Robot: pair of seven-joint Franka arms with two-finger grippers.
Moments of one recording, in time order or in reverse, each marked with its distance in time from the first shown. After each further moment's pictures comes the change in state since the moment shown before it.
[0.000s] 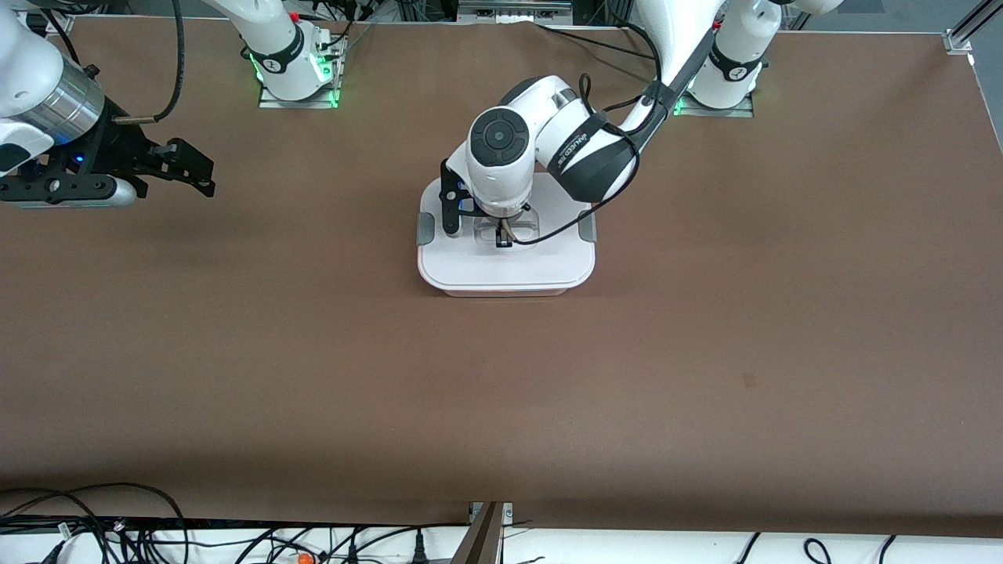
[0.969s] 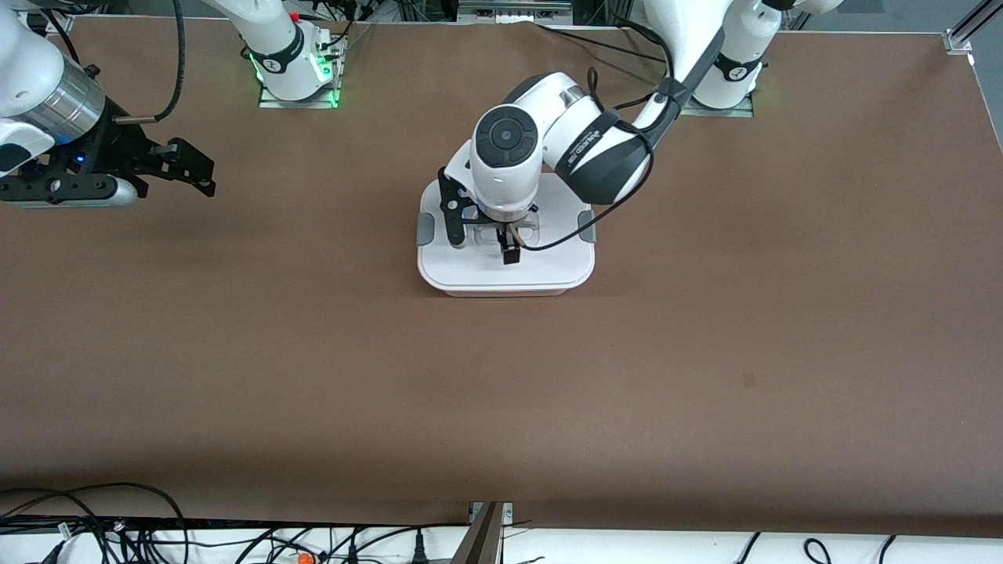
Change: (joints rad) left arm 0.034 0.015 0.004 0.127 0.000 -0.094 -0.099; right arm 0.000 0.000 0.002 0.000 0.000 -0.001 -0.001
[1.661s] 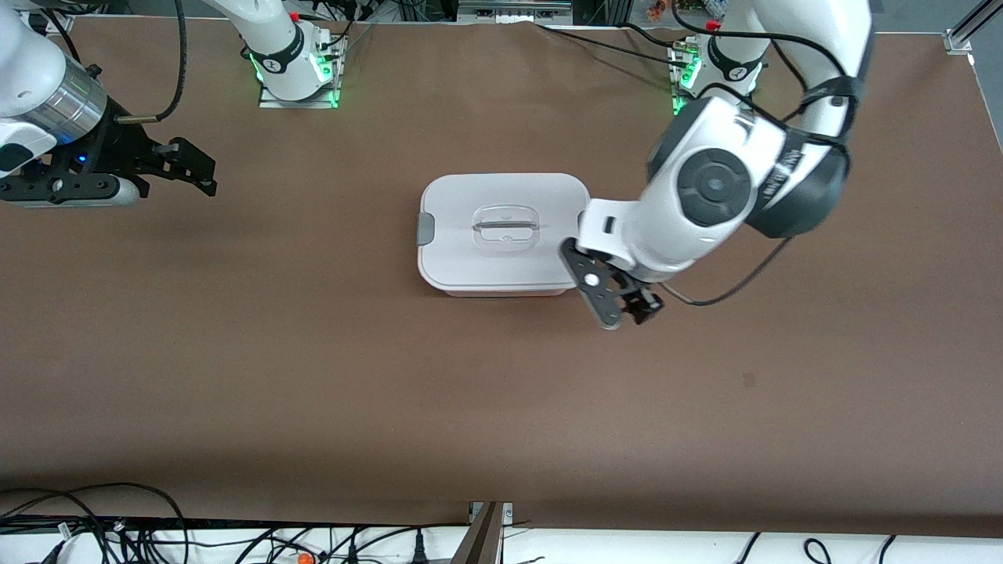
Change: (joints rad) left arm 0.296 -0.089 0.024 0.029 -0.010 -0.071 -0.046; right arm 0.000 0.000 0.002 0.000 0.000 -0.002 0.000
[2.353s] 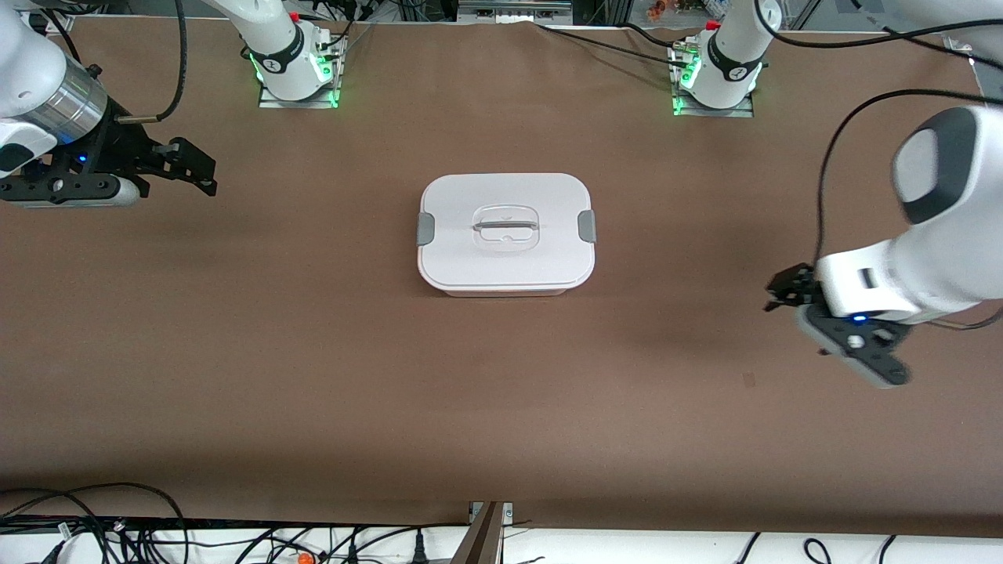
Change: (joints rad) left arm 0.295 -0.108 0.079 0.004 0.020 -0.013 0.000; right arm 0.000 0.000 0.000 0.000 0.000 -0.001 0.000
